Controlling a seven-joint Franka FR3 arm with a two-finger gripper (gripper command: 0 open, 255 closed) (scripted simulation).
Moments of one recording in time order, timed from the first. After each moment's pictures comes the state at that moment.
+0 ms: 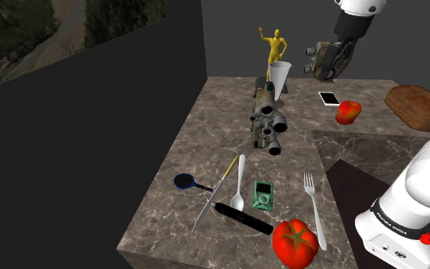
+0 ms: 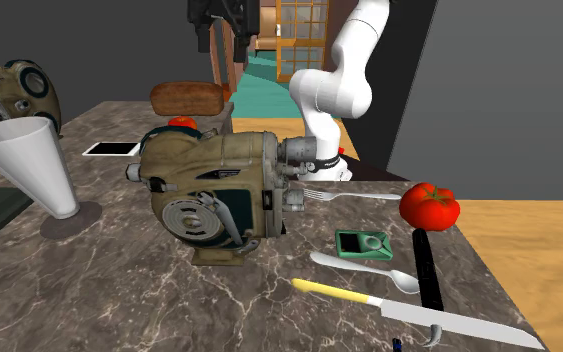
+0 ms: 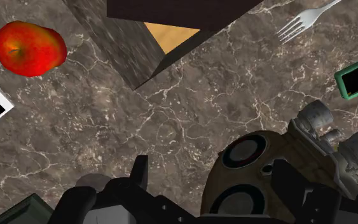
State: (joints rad) arm -0.01 -0.80 -0.01 -2.30 -0.05 1.66 -0.10
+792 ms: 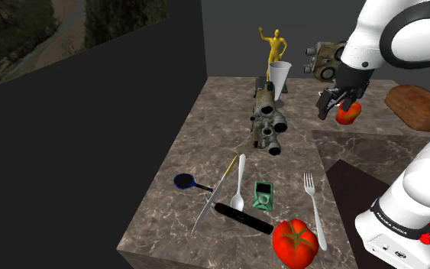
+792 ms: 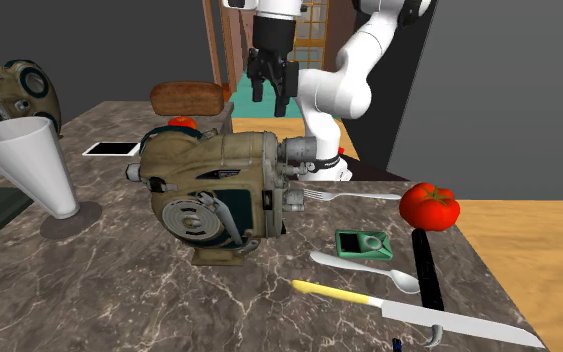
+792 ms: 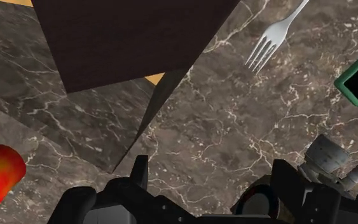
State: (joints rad) arm -0.06 -1.05 0.15 -2.67 0.07 1.72 0.27
